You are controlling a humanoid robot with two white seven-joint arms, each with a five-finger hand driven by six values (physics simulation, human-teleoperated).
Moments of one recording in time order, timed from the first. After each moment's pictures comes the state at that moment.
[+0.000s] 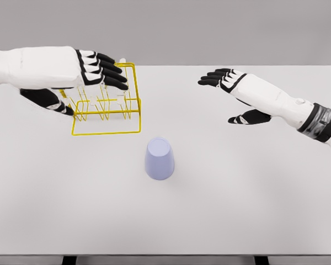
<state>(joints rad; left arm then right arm) -1.07 1.05 -0.87 -1.76 0.13 -0.61 -0.61 -0.35 -0.48 0.12 -1.63 0.31 -0.61 0.61</state>
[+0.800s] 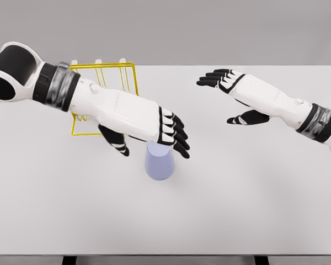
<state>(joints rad) -1.40 0.79 -1.40 -1.75 0.14 -0.61 -0.61 -0.35 -0.48 0.13 -1.63 0.31 -0.61 0.61</state>
